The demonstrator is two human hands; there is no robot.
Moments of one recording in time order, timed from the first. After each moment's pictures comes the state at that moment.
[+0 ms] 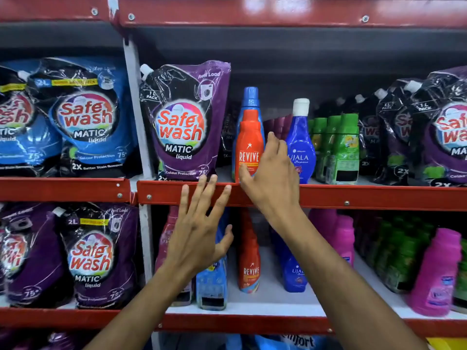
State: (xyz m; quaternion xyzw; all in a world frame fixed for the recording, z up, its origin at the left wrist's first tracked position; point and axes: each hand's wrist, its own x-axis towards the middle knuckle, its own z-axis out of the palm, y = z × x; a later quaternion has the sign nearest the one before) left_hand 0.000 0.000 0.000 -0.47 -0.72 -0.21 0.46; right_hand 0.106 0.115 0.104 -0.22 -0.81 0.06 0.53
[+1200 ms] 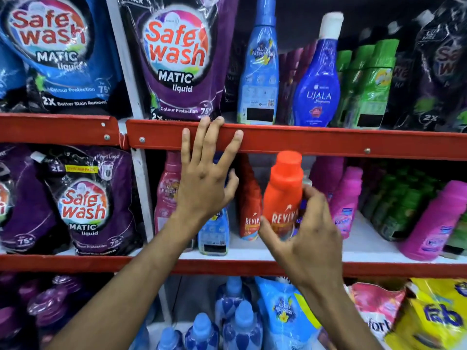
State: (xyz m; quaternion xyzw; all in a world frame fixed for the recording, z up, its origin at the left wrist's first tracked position) left_hand -0.016 0.021 -0.016 -0.44 -0.69 -0.24 0.53; right_hand 0.177 0.094 -0.053 -0.23 -0.80 0.15 0.53
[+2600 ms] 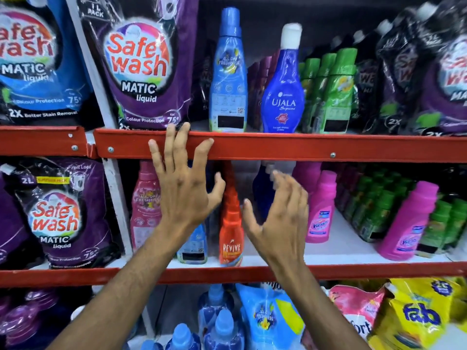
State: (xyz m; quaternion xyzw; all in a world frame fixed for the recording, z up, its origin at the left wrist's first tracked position) left_hand 0.015 0.040 -0.007 -0.37 -0.72 -0.30 0.51; right_hand 0.150 0.147 -0.058 -0.24 -0.77 0.07 0.58
